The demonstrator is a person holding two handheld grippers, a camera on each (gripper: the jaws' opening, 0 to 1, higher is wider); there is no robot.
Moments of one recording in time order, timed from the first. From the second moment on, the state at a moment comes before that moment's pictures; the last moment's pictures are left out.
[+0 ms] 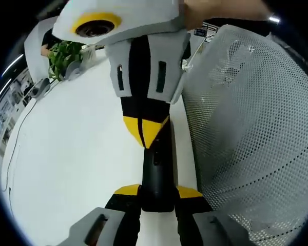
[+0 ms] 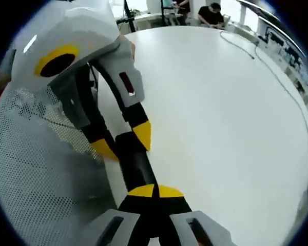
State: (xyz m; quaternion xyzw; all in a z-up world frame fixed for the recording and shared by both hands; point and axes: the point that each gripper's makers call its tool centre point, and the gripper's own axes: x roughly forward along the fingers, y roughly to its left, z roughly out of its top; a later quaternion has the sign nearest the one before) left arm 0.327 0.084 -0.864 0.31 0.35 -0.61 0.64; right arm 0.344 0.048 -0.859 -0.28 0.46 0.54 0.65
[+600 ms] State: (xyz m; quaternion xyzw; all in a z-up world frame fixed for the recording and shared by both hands) left arm 0.328 0.083 -0.863 0.29 0.35 -0.61 0.65; right arm 0.328 0.056 -0.854 -0.32 0.39 0.57 0.65
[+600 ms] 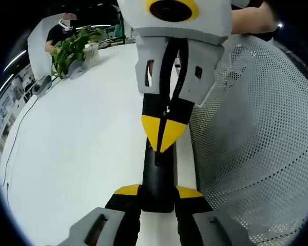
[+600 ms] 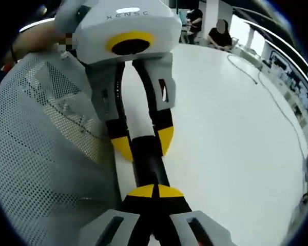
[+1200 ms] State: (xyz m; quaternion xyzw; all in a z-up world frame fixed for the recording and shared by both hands) left arm 0.328 0.083 -0.863 0.29 0.35 -0.61 0.65; right arm 0.329 0.061 -0.857 -0.42 0.35 0.56 0.62
